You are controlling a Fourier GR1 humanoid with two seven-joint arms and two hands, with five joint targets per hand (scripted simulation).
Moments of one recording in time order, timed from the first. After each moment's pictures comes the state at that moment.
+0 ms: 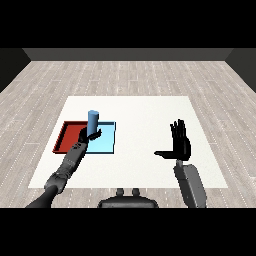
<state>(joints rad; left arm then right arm) -0.70 0.26 -0.15 -0.37 0.17 0.39 -0.23 -0.08 -0.19 0.09 -1.70 -0.40 -0.11 -0.26</state>
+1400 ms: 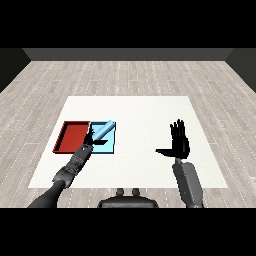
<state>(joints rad) -0.81 0.17 -0.15 -0.08 0.06 0.51 -0.12 -0.11 -0.15 0.03 -1.58 -0.44 -0.04 -0.31</state>
